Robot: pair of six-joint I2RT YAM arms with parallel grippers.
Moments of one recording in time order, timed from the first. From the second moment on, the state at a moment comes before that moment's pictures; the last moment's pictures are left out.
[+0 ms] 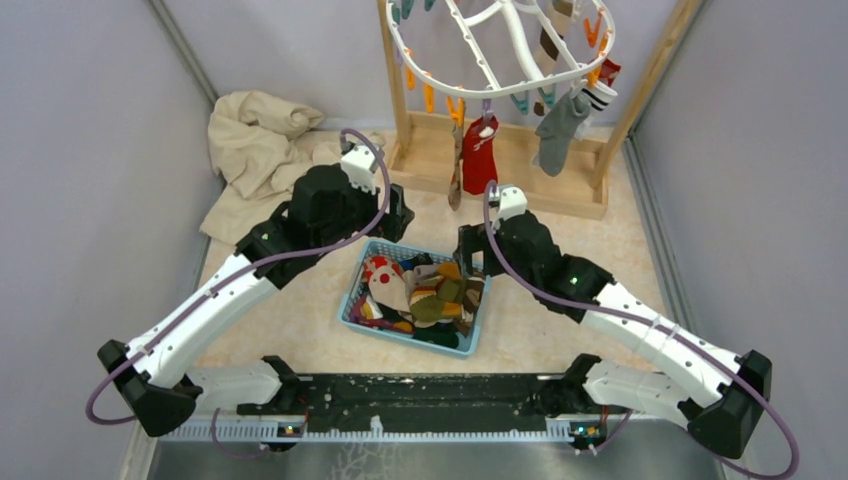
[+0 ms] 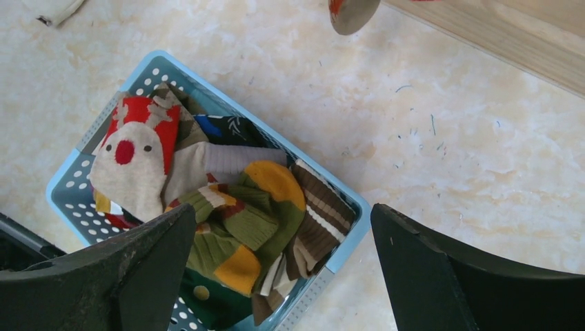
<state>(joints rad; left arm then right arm) -0.77 1.16 1.25 -0.46 -0.17 -0.22 0.83 0.97 0.89 -0.44 0.26 0.37</state>
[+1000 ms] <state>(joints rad) -0.77 1.09 1.18 -0.48 -0.12 -0.31 0.83 1.00 1.02 -0.60 0.24 0.36</state>
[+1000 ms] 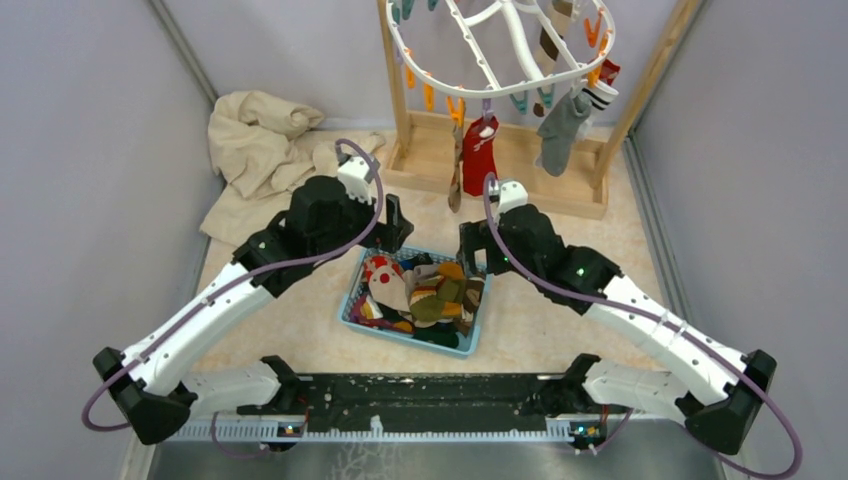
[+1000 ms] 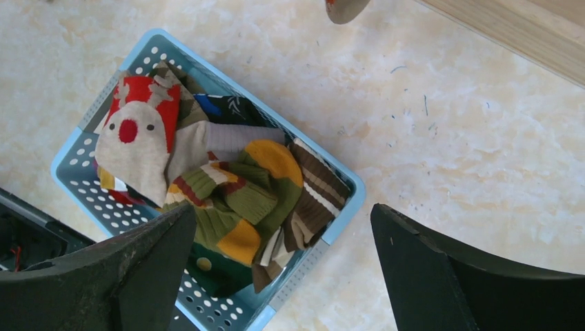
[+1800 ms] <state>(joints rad) -0.77 1.17 1.27 -0.49 -0.11 -0.29 0.83 0.87 0.82 -0.63 0.23 0.54</state>
